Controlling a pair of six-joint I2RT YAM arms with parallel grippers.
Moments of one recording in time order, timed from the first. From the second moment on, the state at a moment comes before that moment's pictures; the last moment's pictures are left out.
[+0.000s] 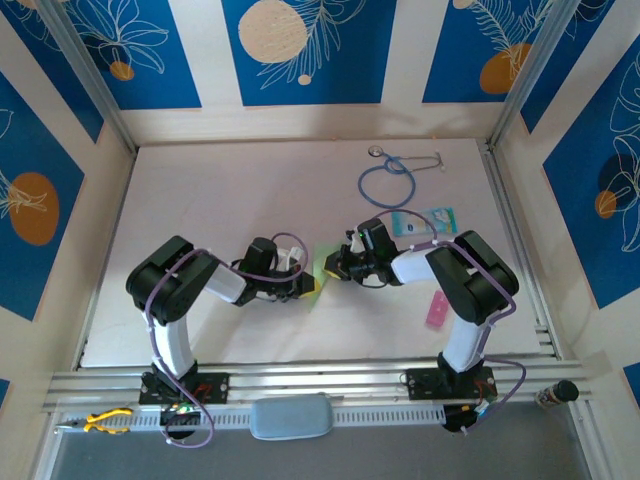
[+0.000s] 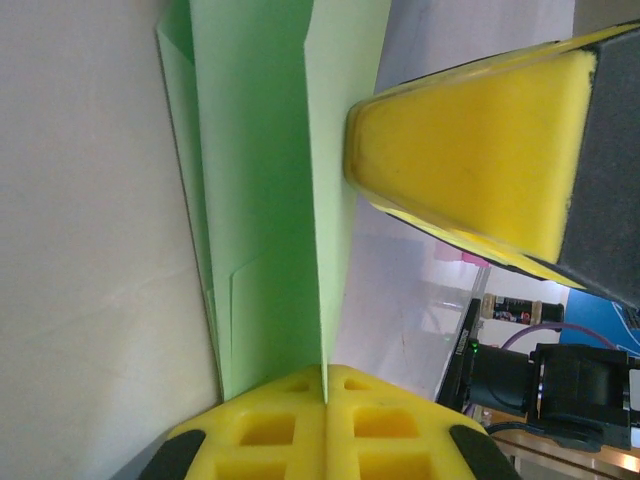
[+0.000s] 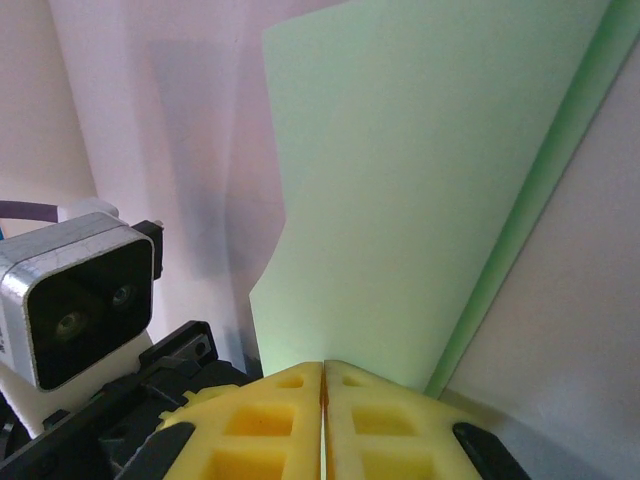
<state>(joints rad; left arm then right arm) -0.58 1.87 0.58 0.60 0.79 -0.94 0.52 1.79 0.70 0.31 -0.60 1.00</state>
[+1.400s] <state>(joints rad) -0.58 1.77 0.66 0.21 0.78 -0.67 0.54 1.85 0.85 0.06 -0.57 0.99</state>
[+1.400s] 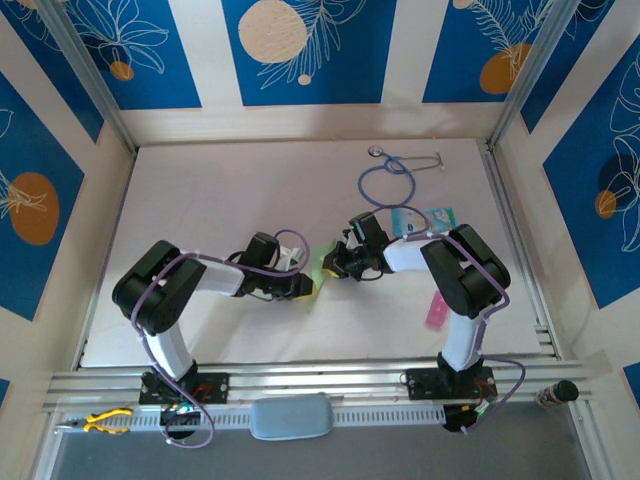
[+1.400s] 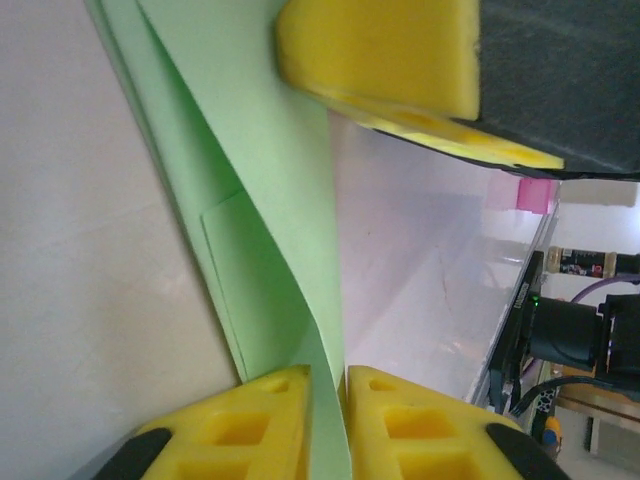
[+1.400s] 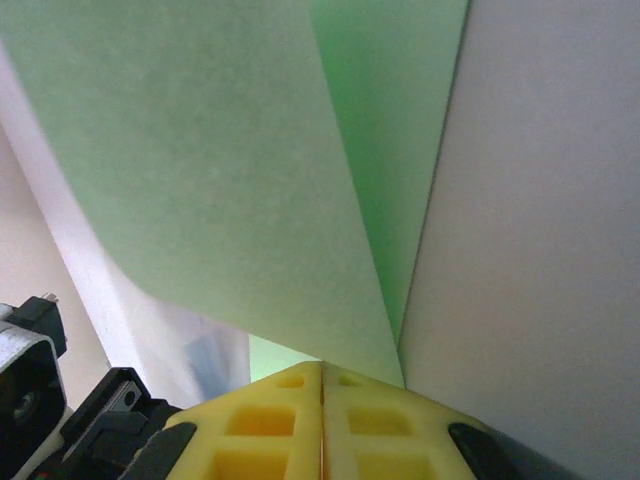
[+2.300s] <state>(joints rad) -0.59 1.74 0.65 0.11 0.75 -0.60 0.55 1.86 0.86 0.04 -0.55 0.99</state>
